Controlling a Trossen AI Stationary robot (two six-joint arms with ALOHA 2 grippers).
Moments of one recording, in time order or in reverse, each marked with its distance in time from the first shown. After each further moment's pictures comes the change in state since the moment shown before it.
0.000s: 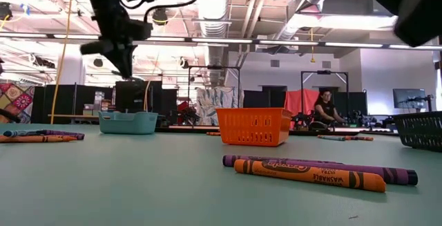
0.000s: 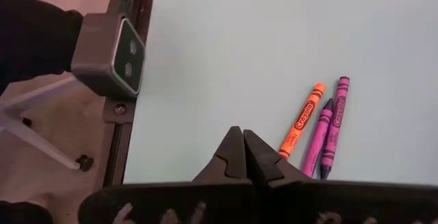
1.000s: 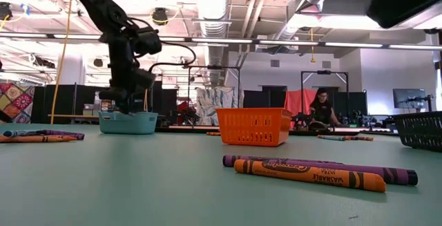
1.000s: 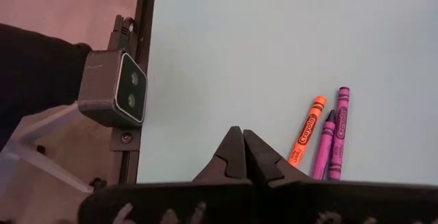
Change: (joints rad) left arm 0.390 0.313 -0.072 0.350 0.009 0.136; right arm -0.004 0.000 0.000 0.050 0.021 0.060
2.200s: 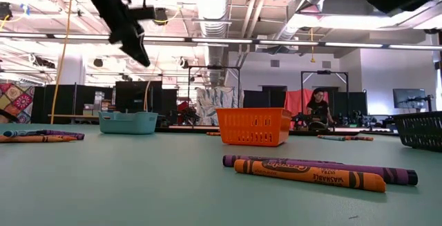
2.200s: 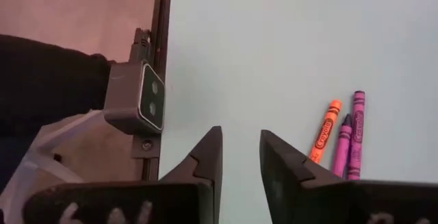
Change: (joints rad) left arm -0.314 -0.415 0.023 -0.087 0.200 -0.416; right arm 0.012 0.002 0.000 0.044 0.002 0.026
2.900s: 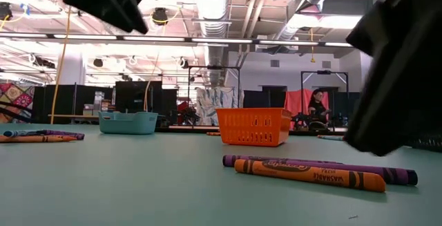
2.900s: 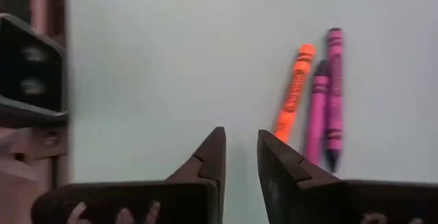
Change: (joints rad) left arm -0.901 0.119 -0.020 0.112 -0.192 -0.340; right arm -0.054 0.097 0.012 -0.110 -0.007 0.127
